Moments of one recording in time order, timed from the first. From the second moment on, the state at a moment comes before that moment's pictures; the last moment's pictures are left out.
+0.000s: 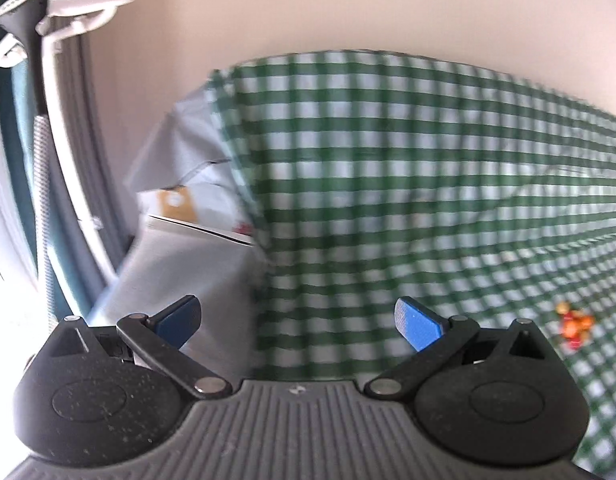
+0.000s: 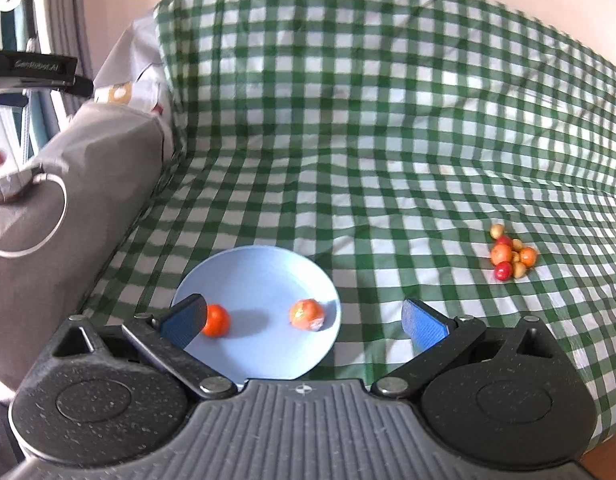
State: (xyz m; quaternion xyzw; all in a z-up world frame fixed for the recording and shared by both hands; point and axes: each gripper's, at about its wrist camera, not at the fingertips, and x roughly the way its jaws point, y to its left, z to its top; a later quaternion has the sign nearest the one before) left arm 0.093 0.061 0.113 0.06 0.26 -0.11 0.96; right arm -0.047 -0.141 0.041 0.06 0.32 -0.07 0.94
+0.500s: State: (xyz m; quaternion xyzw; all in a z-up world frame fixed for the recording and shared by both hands) left arm 0.073 -0.138 0.045 0.08 0.35 -0.24 0.90; right arm -0.079 -0.304 0.011 0.12 0.28 -0.22 0.93
